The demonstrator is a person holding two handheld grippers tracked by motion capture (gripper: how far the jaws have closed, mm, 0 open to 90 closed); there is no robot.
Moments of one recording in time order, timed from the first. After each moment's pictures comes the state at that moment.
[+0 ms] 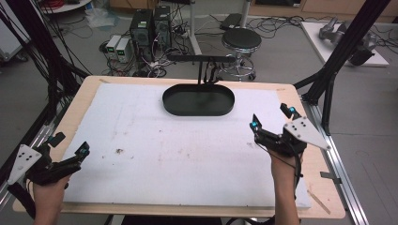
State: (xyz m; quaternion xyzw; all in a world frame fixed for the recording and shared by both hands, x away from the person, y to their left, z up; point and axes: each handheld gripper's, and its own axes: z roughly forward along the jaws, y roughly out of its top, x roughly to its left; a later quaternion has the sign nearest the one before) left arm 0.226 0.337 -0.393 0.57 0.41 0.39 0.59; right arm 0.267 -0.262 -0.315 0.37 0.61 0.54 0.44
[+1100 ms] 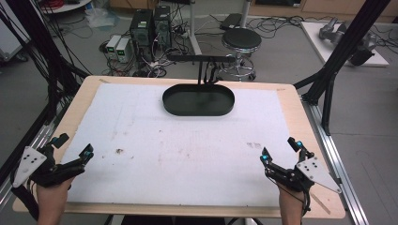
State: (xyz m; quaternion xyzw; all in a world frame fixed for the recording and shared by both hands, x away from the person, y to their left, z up) left arm 0.222 0.327 -0.396 0.58 0.40 0.39 0.59; right arm 0.218 -0.297 -0.388 0.39 0.59 0.57 0.42
